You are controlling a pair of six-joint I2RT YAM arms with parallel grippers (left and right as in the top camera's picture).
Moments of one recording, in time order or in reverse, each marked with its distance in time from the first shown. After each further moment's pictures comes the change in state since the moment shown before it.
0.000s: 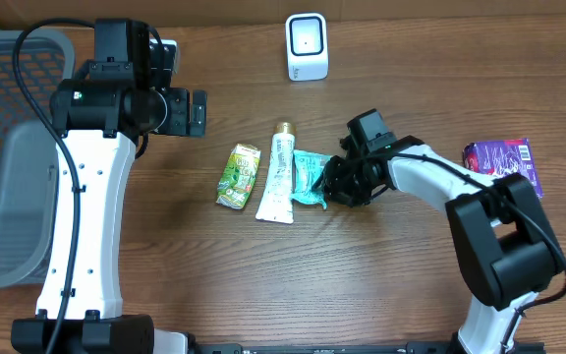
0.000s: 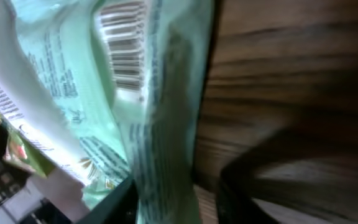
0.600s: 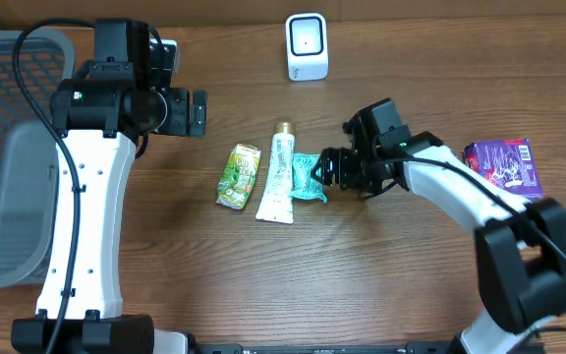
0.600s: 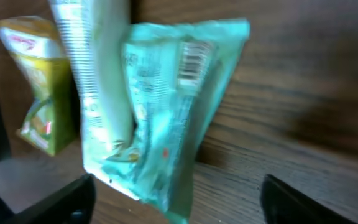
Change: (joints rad) left arm 0.000 0.000 0.000 0.000 0.000 0.000; right arm -0.020 -0.131 0.000 -0.029 0.089 -0.222
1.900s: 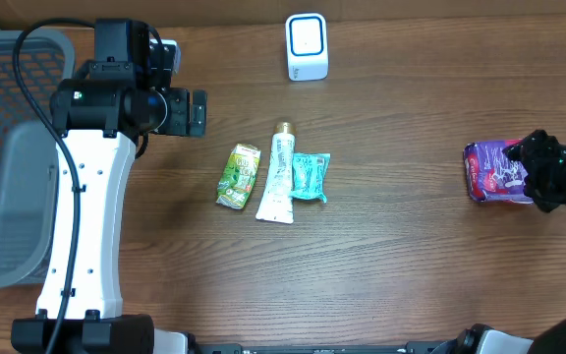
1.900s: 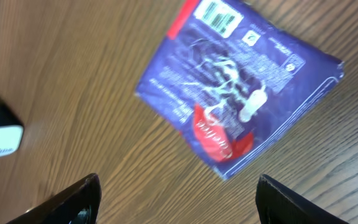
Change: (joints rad) left arm 0.000 0.000 0.000 0.000 0.000 0.000; right arm -0.838 -0.375 -0.001 -0.383 0.167 0.033
